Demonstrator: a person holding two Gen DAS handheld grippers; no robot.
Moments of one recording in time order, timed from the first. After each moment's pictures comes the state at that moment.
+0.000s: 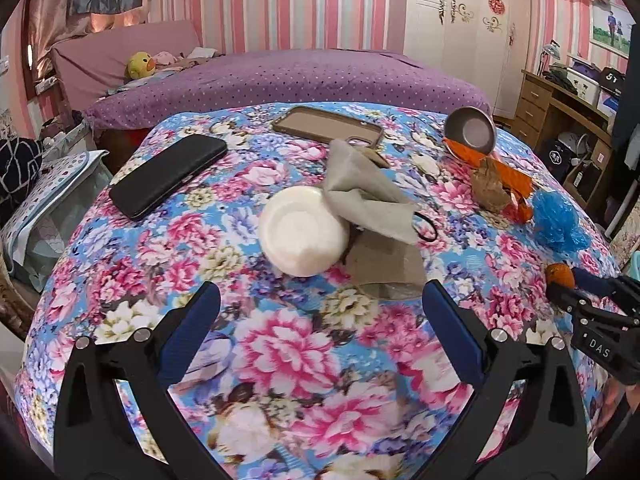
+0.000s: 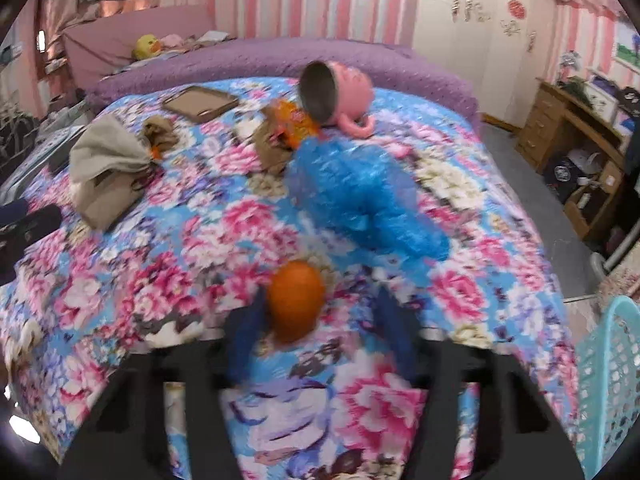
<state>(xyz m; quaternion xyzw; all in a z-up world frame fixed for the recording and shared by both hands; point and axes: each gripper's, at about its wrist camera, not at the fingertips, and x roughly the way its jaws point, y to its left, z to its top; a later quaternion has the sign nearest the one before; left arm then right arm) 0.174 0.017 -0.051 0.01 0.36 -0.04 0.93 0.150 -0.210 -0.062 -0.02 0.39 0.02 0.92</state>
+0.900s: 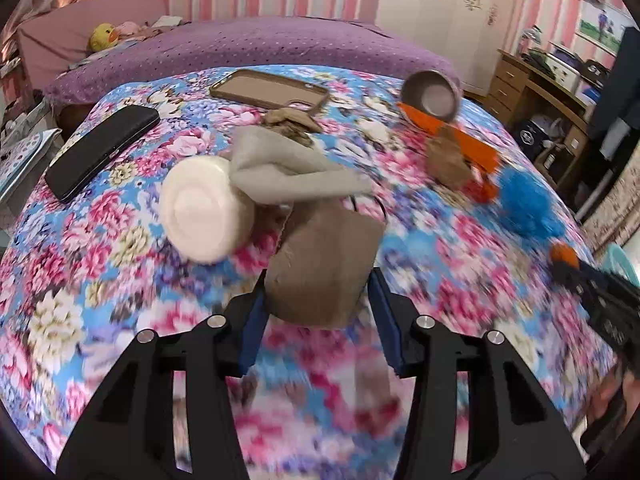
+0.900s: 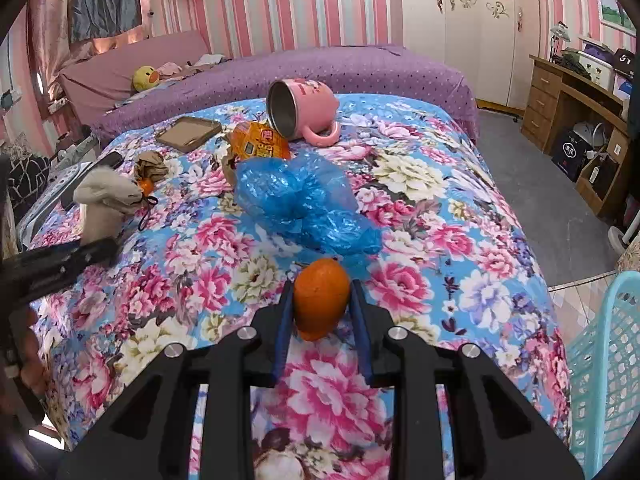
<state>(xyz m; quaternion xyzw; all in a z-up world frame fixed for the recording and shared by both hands) 0.183 -0.020 -0.062 -0.01 0.41 -0.11 0.90 0.132 -0.264 -0.051 0.05 0.37 0.01 0.93</state>
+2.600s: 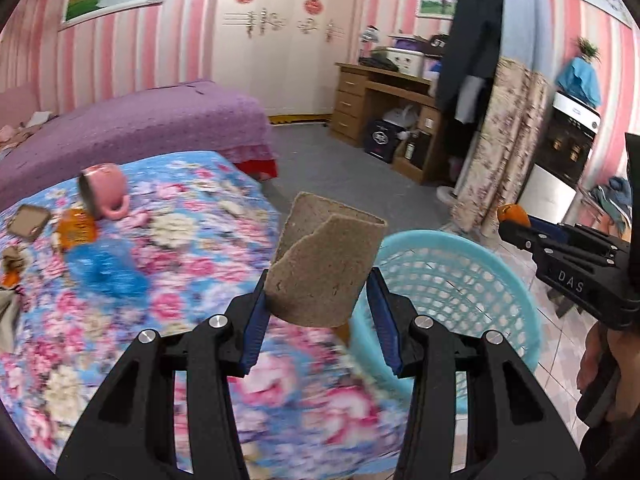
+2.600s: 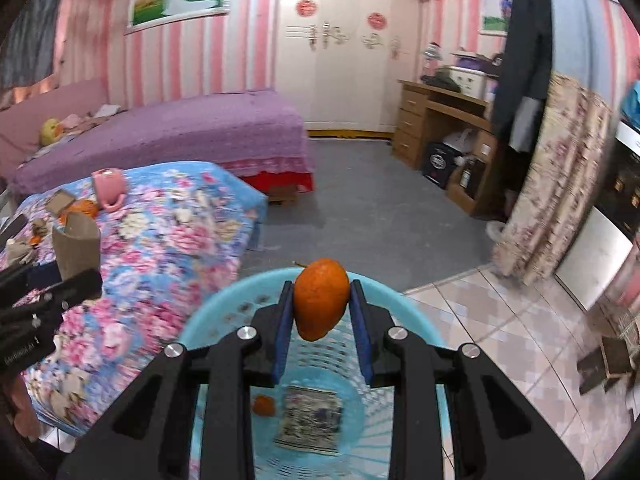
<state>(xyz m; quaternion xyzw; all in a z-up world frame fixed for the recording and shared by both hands) 0.051 -0.339 -0.003 0.05 0.30 -0.33 0.89 -0.031 -0.531 0.025 0.04 0.30 -0.20 0.93</state>
